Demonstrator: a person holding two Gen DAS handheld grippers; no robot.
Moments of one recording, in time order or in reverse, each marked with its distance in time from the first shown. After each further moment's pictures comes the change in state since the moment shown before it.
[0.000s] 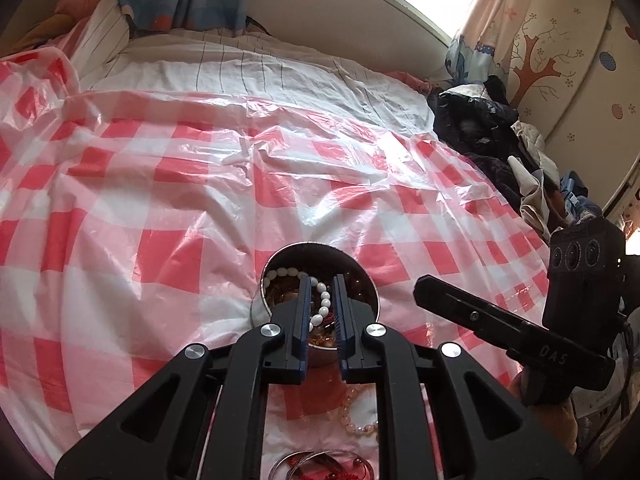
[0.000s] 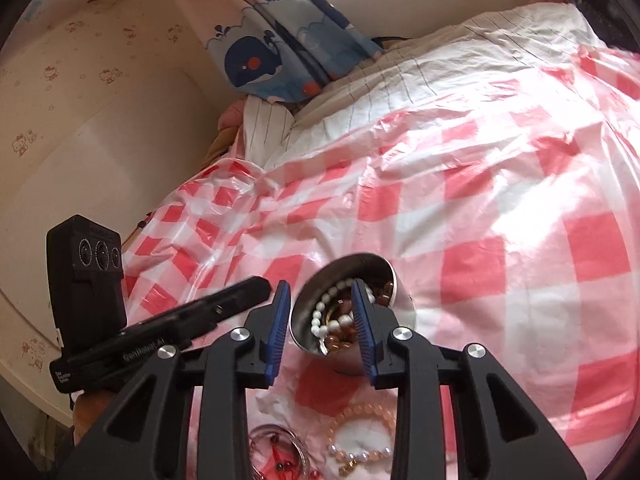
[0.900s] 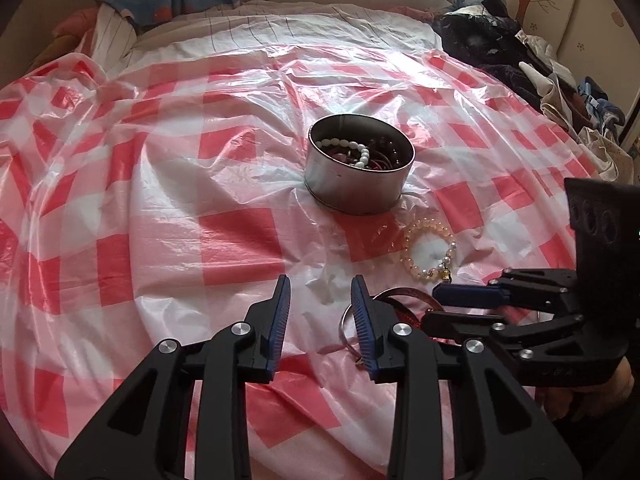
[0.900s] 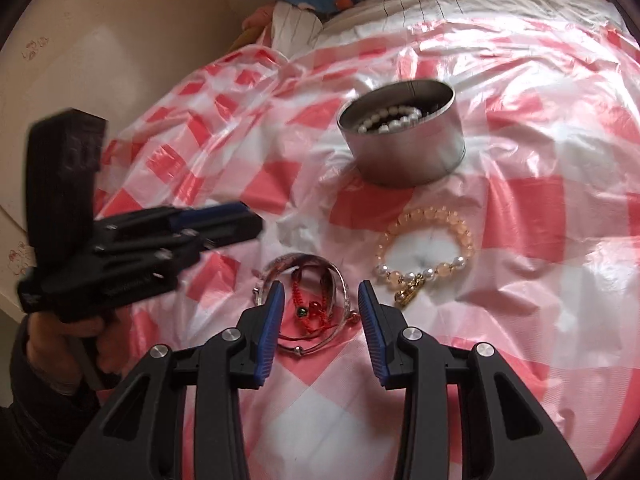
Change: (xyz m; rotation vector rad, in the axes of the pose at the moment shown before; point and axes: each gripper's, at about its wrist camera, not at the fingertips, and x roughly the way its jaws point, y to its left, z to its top) left arm -0.046 0.008 -0.085 0.192 0.153 0.175; right arm 0.019 0.041 -0.117 -0.149 0.289 -0.027
